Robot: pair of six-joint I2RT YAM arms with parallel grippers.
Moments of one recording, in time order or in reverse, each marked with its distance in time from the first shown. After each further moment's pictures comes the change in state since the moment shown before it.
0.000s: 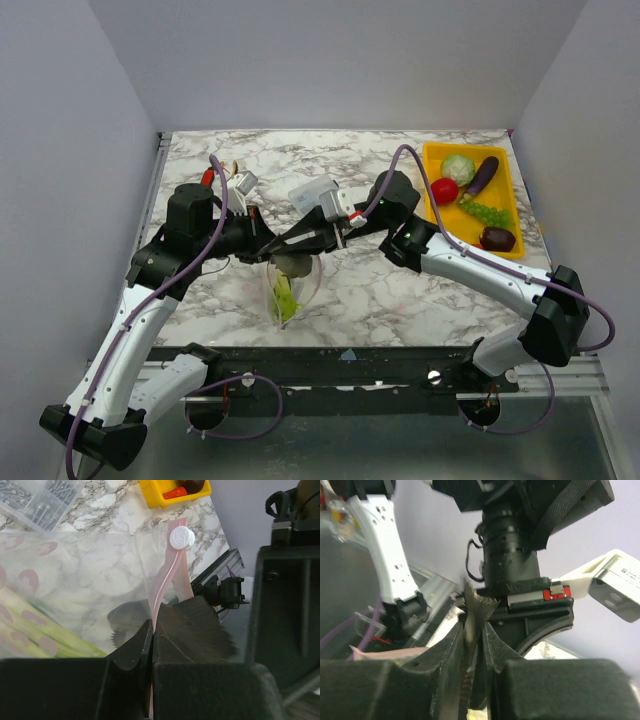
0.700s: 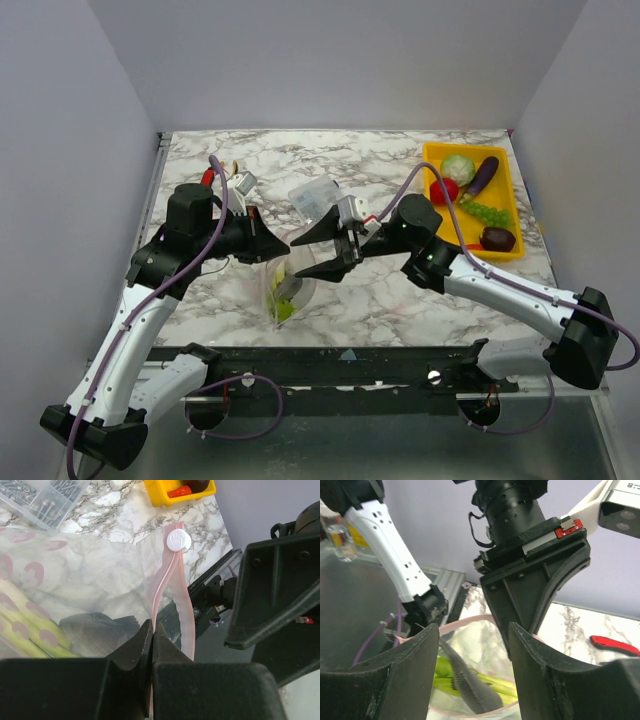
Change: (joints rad) left arm 0.009 0.003 0.008 -0.019 -0.007 0.007; right arm 0.003 -0.170 -0.222 -0.036 0.178 0.105
